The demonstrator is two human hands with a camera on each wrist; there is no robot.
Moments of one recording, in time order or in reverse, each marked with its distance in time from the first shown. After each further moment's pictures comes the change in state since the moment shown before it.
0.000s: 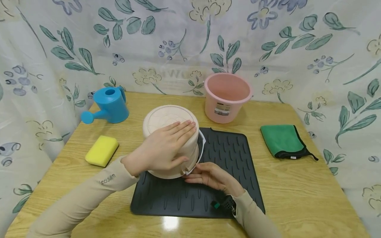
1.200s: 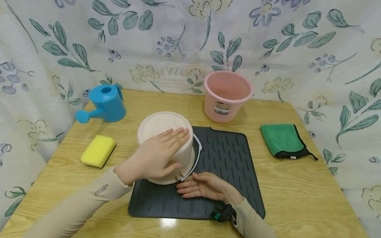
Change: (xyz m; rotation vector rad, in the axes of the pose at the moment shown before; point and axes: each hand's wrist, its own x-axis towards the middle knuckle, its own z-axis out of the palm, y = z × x) left_hand -0.021 -0.005 0.026 -0.079 0.037 -0.023; right_hand -0.005 0.018 0.002 0.112 -0.122 0.139
